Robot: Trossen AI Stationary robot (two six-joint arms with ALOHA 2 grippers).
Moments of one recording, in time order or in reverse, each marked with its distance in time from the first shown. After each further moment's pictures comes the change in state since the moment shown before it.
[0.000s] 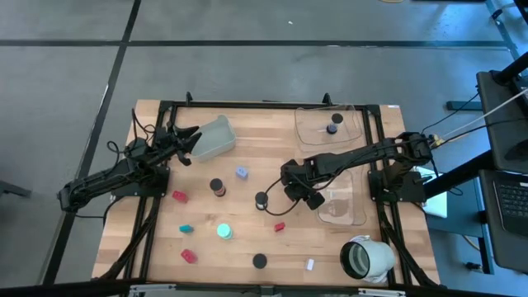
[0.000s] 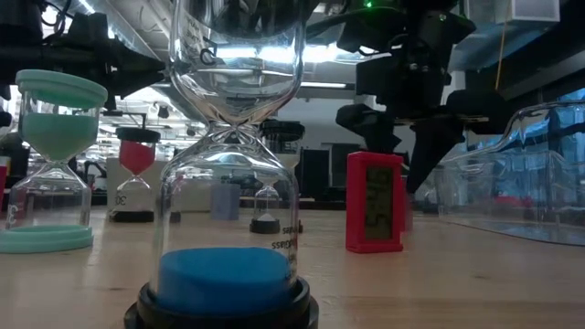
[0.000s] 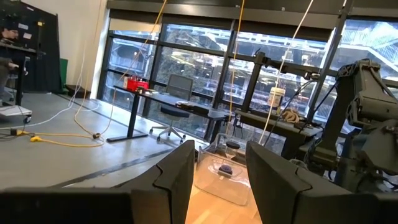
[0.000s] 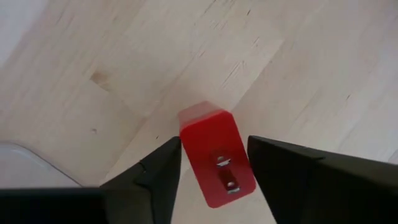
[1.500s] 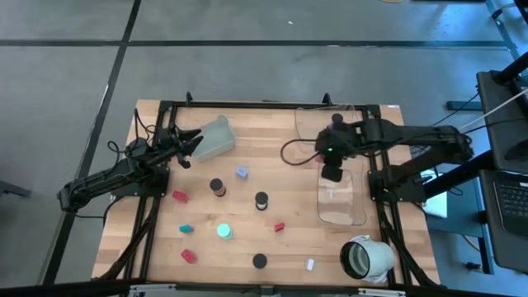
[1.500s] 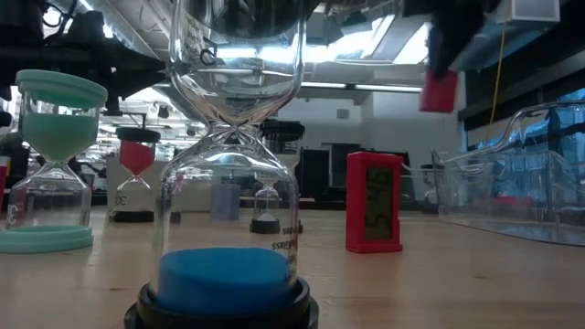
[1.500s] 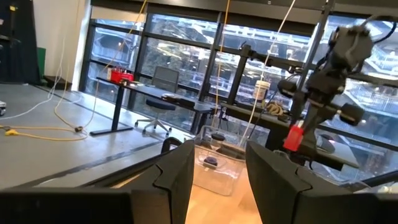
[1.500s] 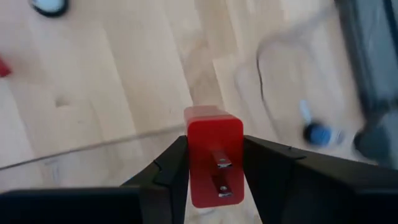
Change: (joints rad) left arm 0.000 0.000 0.000 -0.018 0.069 -0.027; right arm -0.107 -0.429 0.192 -0.586 0.241 0.792
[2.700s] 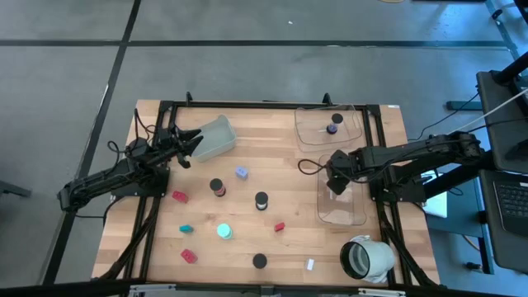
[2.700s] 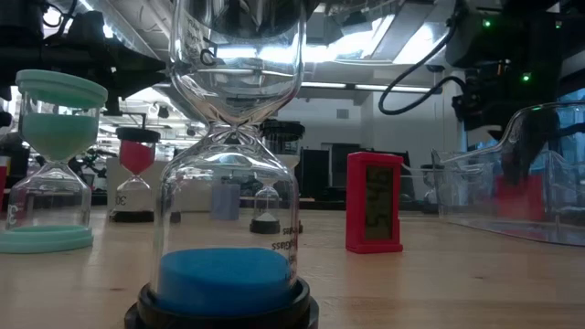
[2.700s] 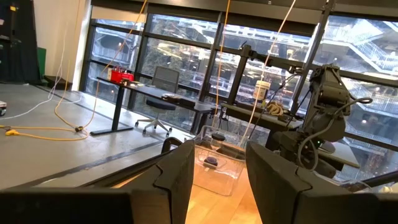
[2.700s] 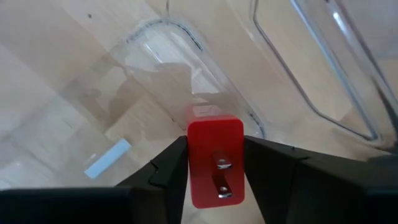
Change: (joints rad) left arm 0.000 0.000 0.000 0.000 -0.002 0.000; right arm 0.068 -0.122 -0.628 0.268 0.007 0.577
